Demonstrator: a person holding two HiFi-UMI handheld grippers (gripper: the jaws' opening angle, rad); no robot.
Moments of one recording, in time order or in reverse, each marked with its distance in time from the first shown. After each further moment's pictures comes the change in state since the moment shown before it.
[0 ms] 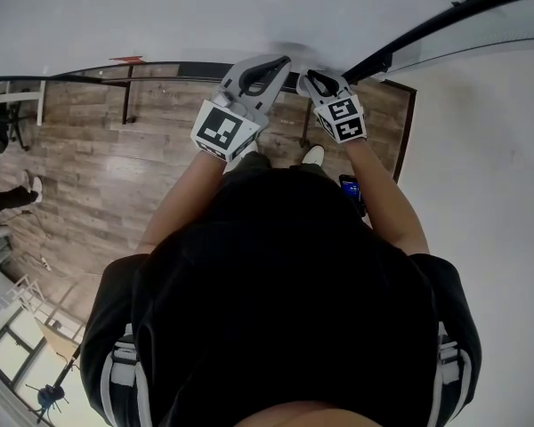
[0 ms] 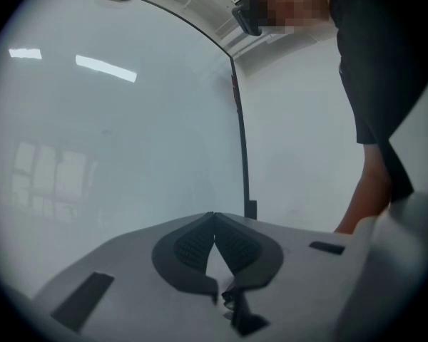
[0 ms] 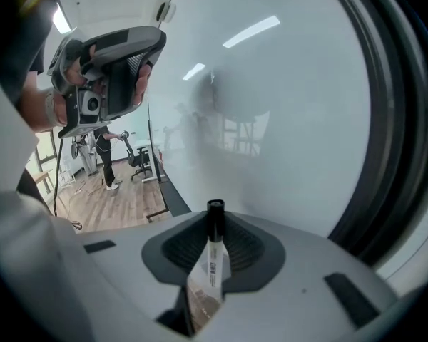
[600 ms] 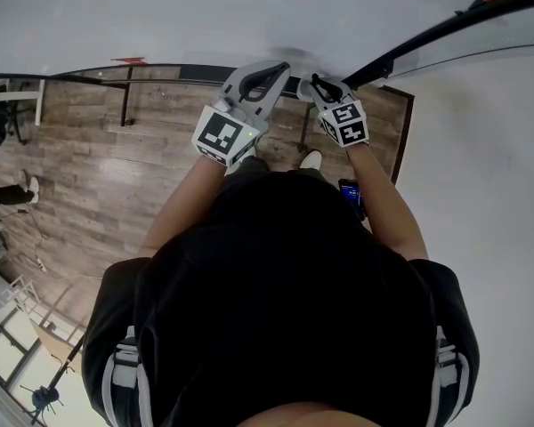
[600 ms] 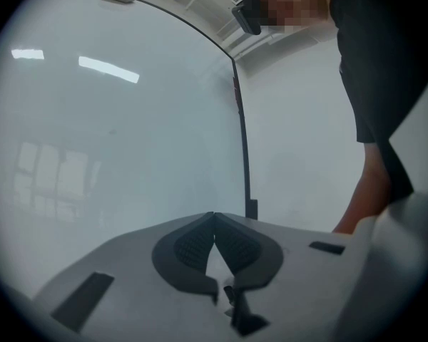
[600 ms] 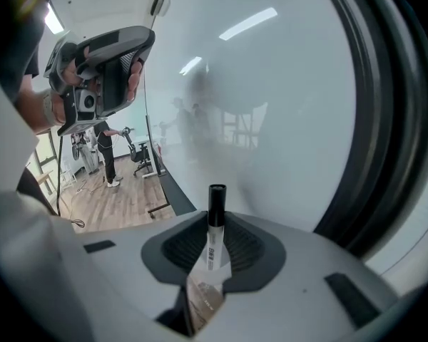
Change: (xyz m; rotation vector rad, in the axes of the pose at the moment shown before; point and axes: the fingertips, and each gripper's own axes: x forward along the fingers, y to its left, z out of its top) left arm -0.012 0.001 -0.002 -0.013 -0.006 0.014; right arm -0.003 -0.001 -0.015 0.026 0.051 0.006
